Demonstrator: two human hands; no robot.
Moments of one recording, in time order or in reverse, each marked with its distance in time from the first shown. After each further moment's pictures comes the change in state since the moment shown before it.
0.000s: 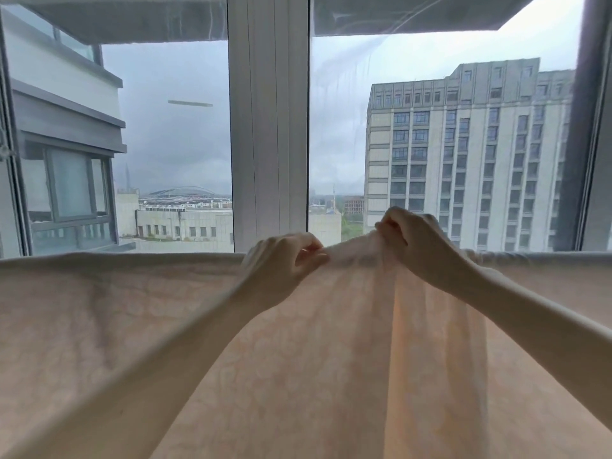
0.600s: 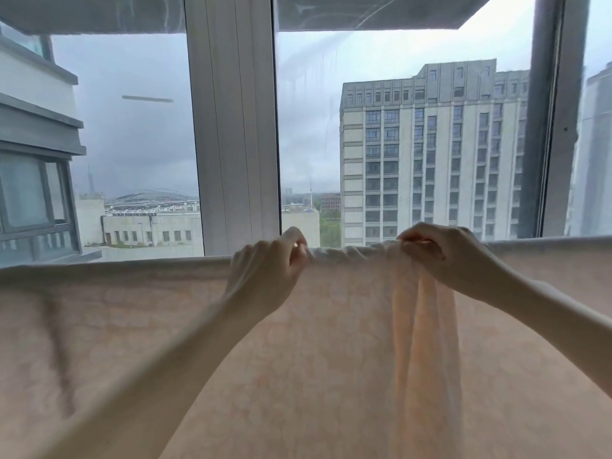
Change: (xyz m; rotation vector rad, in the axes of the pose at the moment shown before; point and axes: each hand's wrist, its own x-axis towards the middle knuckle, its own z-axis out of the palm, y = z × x) left_hand 0.014 0.015 0.030 0.145 0.063 -0.058; right_hand -0.045 0.044 -0.041 -0.050 -0.092 0.112
